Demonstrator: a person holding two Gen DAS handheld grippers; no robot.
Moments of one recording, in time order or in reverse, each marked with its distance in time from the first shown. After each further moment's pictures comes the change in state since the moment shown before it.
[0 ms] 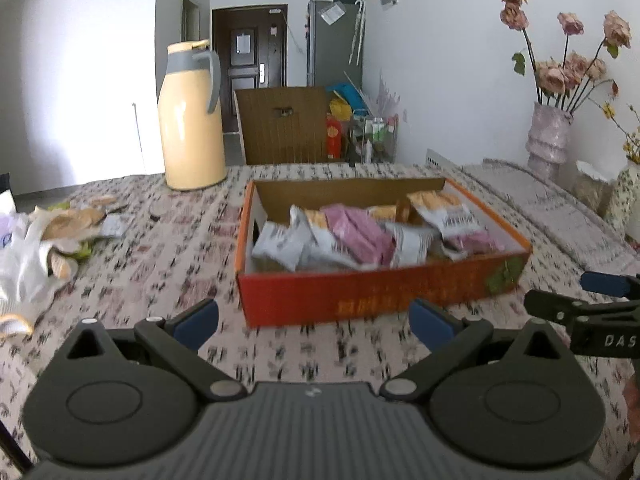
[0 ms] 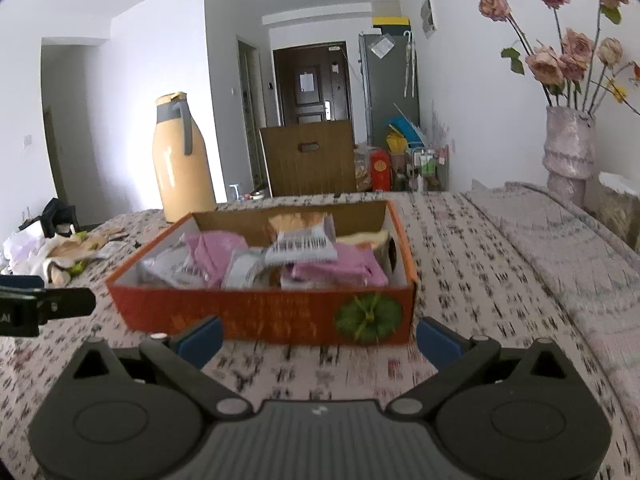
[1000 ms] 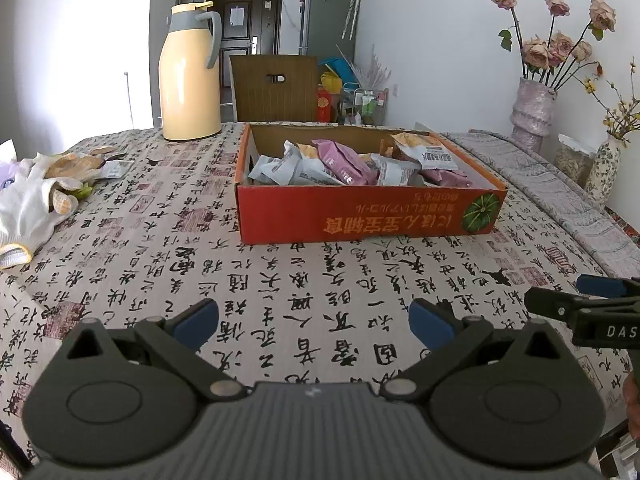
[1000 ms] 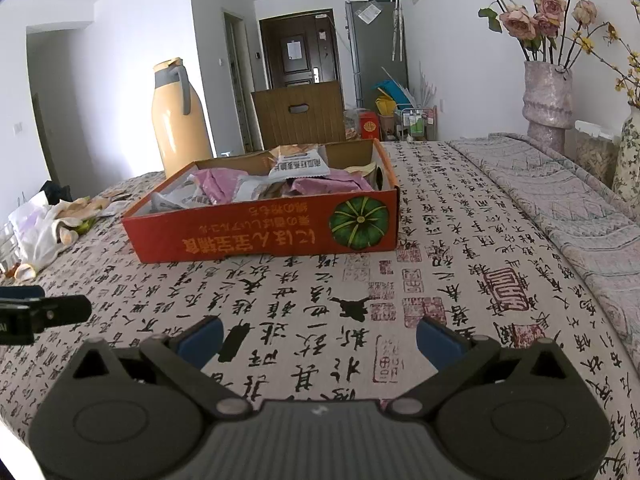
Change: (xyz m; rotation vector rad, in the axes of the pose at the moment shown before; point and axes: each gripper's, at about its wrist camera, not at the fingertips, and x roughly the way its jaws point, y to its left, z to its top) left arm -0.028 0.005 -0.051 -0.027 0.077 -0.048; right arm -0.040 0.005 -0.049 0.037 0.104 -0.018
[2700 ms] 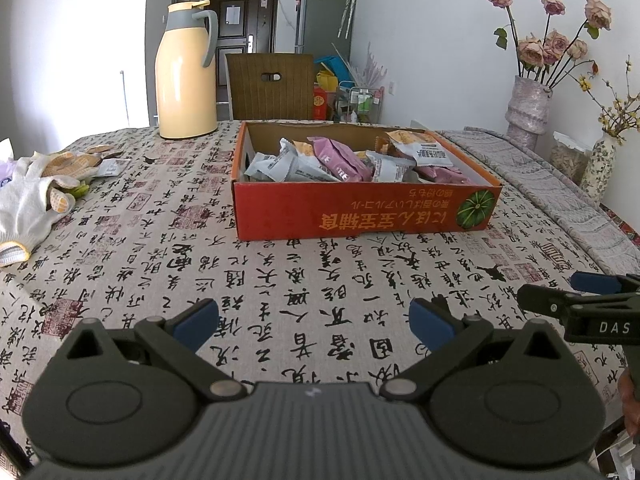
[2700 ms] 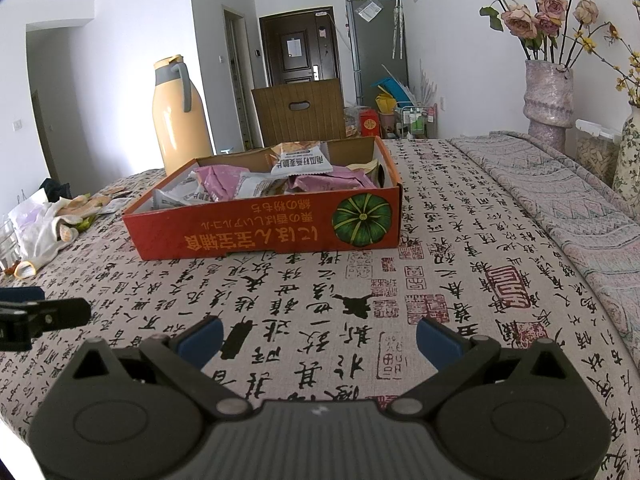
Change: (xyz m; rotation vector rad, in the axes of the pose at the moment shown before) left arm 0.000 -0.002 -0.002 0.001 0.004 -0.008; right arm 0.000 0.002 -0.001 -0.001 0.005 -0.001
